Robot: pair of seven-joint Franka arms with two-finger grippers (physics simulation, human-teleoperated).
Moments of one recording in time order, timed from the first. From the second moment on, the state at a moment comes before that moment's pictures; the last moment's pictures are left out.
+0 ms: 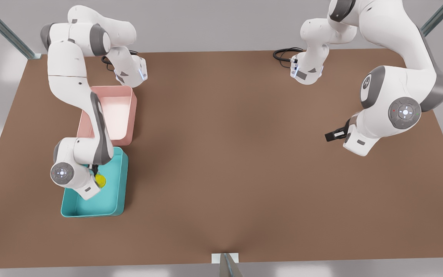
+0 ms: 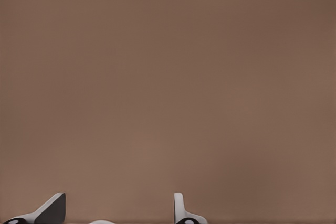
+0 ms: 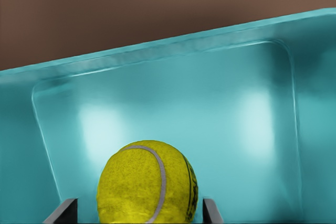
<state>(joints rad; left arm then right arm) -0.08 0.34 -0.13 -1.23 0.05 1.28 -0.47 0.14 0.60 -0.19 -1.61 -0.08 2.04 -1.42</state>
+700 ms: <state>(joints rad) -0.05 0.33 -0.15 -1.23 0.05 1.27 -0.46 0.08 0.09 -0.07 -1.45 -0.09 1.36 -0.54</state>
